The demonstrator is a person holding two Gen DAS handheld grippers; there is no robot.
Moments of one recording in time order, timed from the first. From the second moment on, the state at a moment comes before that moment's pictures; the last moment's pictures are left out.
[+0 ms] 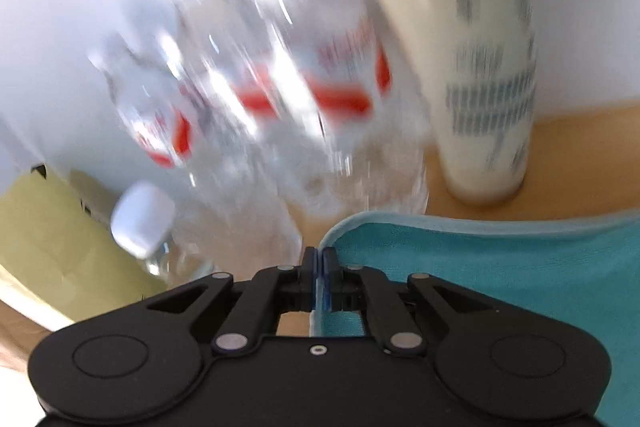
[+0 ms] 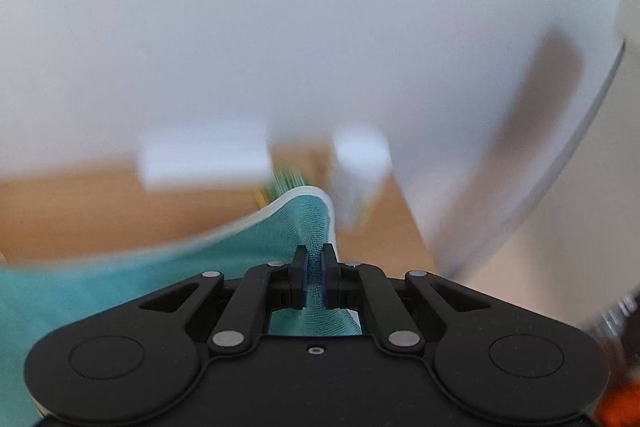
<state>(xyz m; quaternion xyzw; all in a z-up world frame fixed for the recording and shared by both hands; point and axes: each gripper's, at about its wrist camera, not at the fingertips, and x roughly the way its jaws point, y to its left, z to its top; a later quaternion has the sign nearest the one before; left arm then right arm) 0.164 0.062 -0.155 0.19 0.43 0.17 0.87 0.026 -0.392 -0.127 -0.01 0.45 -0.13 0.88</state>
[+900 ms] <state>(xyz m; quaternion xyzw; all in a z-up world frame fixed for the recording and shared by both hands) -0.007 0.050 -0.156 0.18 0.55 0.07 0.81 -0.115 -0.376 -0.145 -0.01 0.57 -0.08 0.82</state>
